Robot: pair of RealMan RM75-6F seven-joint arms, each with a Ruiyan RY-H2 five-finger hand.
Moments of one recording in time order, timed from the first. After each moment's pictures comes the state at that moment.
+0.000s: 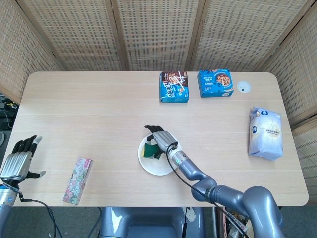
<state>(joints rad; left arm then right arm) -0.24 -1.17 -0.04 -1.57 1.22 1.16 0.15 0.97 -1.94 0.28 -0.94 -1.24 0.67 0.24</state>
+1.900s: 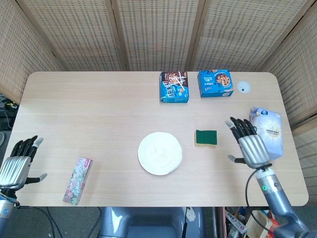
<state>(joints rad) -0.17 -1.13 -0.01 -1.66 1.40 1.36 0.14 0.43 -1.23 0.00 -1.56 -1.41 1.40 -0.08</state>
